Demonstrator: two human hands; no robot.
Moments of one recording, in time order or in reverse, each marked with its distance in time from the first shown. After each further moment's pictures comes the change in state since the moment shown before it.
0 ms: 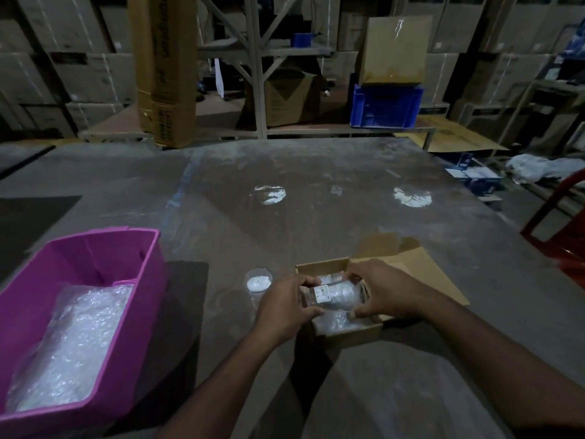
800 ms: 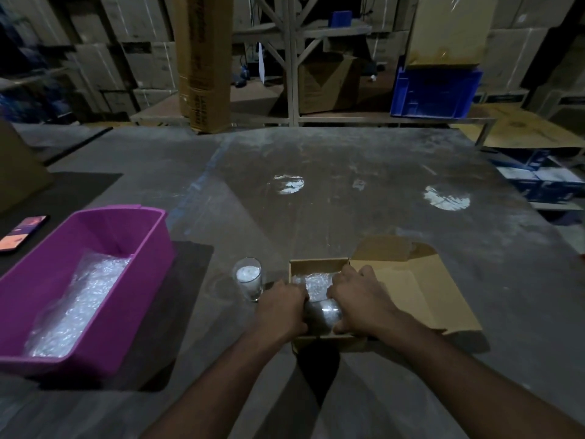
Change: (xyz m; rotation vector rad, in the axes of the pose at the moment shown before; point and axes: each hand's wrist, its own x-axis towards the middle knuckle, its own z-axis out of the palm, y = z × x) left_hand 0.012 0.032 0.041 0.701 -0.154 -0.166; right_hand 0.027 0.011 0.035 -0.484 -0.017 -0.244
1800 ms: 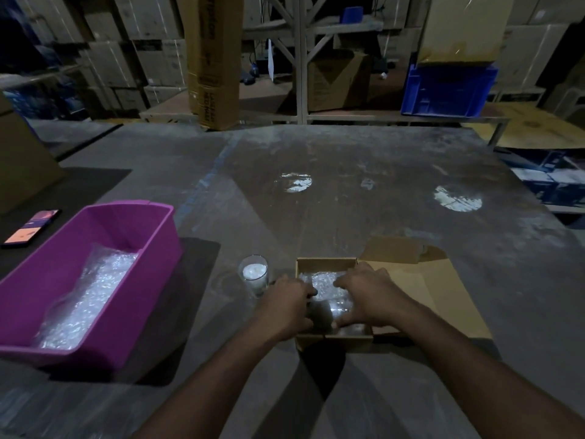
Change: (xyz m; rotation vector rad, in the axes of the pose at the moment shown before) left_hand -0.002 -0.014 -0.008 -0.120 -0.002 0.092; right_hand 0.002 0.011 -0.015 0.265 -0.126 0.080
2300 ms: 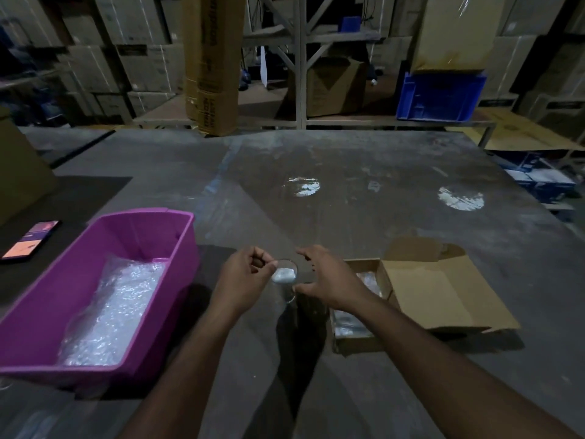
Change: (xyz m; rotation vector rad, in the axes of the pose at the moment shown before) left_hand -0.027 -0.114 -0.051 -0.848 0.421 -0.244; right_hand 0.058 -0.108 -0.008 0.481 0.315 -0.008
